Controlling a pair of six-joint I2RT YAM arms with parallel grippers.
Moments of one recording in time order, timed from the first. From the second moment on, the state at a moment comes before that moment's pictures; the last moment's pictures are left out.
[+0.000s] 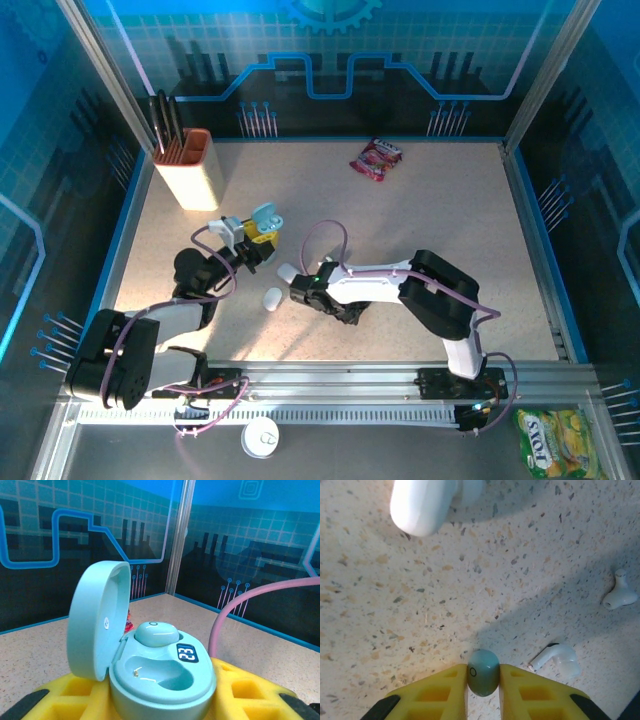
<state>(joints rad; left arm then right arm) -0.16 1.25 0.22 1.20 0.65 -0.25 1.09 1.94 1.22 -1.09 0.50 0.46</state>
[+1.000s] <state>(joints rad) -0.50 1.47 0.30 1.27 0.52 -0.02 0.69 1.08 0.90 -0.50 -0.24 0.54</state>
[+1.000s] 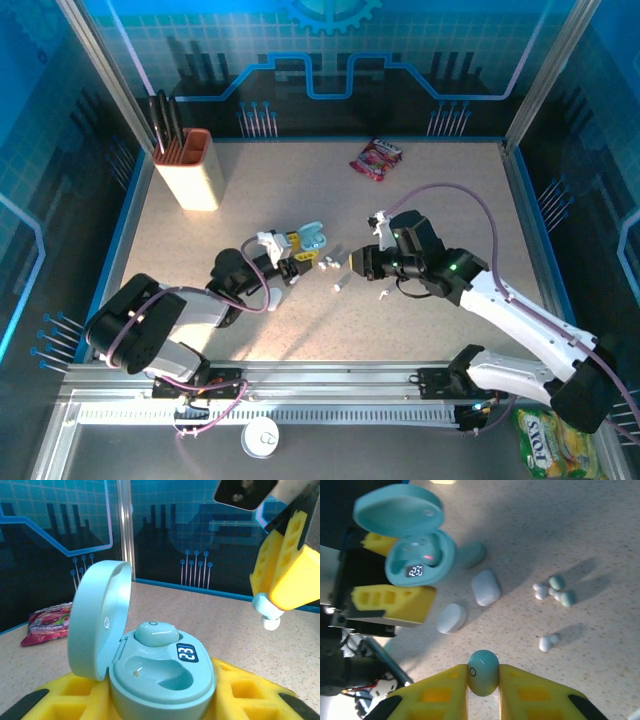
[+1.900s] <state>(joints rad) -0.63 1.55 0.38 1.28 0.40 0.10 0.70 1.28 1.05 -0.38 -0.34 0.54</state>
